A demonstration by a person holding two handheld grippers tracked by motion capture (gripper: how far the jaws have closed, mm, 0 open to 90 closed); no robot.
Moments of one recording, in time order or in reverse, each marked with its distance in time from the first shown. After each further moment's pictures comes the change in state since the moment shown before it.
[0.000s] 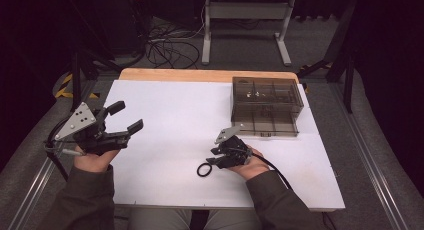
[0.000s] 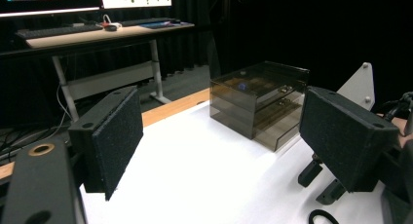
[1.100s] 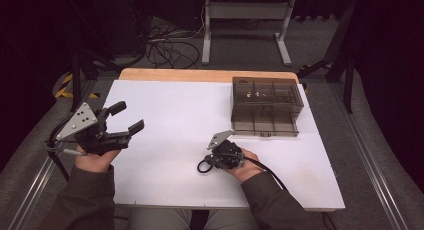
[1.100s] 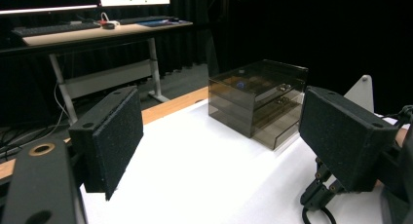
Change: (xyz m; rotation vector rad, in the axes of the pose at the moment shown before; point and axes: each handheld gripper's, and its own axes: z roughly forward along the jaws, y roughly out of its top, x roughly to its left) left arm 0.000 -0.001 0.002 0.005 -0.008 -0.003; right arm 0.010 0.003 0.014 0.041 -0.039 -0.067
